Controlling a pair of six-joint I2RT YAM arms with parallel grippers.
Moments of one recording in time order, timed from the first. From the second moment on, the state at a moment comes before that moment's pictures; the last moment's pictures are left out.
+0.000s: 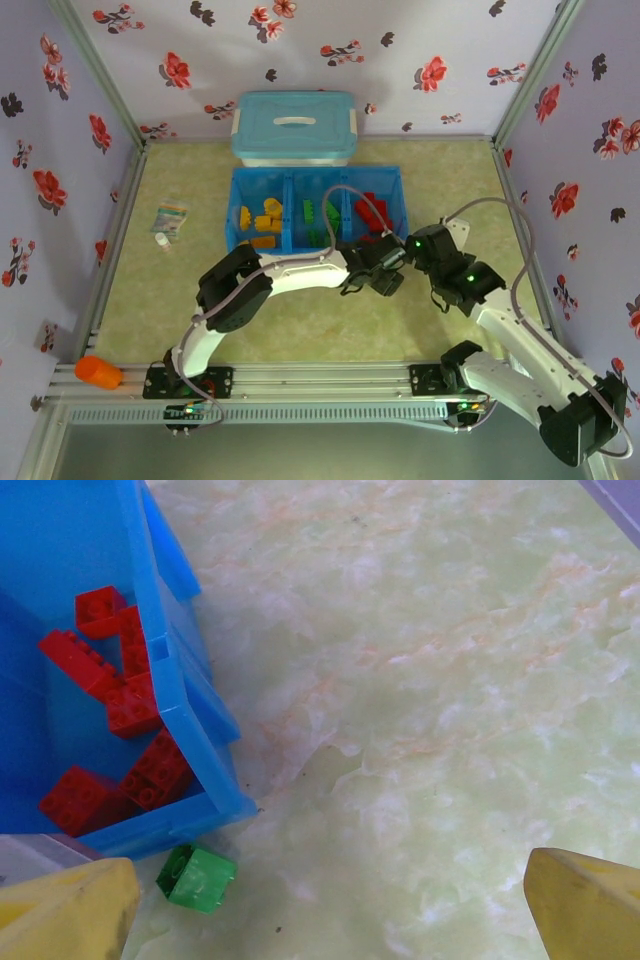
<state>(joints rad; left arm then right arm) -1.16 2.14 1.60 -0.46 -0.20 -0.35 0.53 0.87 0.74 -0.74 0.50 0.70</state>
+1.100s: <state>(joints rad) -1.15 2.23 1.66 -0.48 -0.21 -0.33 0.52 0.58 0.72 -0.87 0.66 0.76</state>
